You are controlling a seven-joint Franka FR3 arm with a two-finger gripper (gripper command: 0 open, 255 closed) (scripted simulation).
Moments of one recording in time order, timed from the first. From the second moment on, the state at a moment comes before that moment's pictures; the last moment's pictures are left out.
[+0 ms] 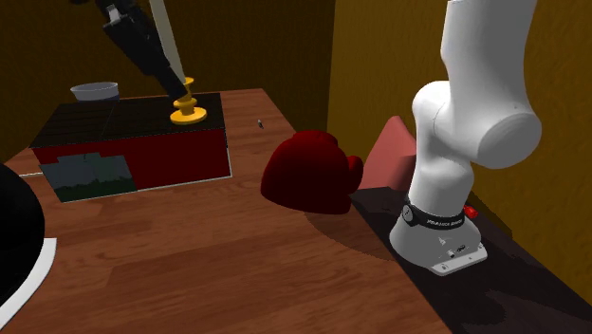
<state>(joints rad) -0.09 0.13 0.22 -1.50 -0.15 1.23 -0.09</state>
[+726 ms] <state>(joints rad) -0.23 0.11 0.10 -1.53 -0.23 1.28 -0.36</state>
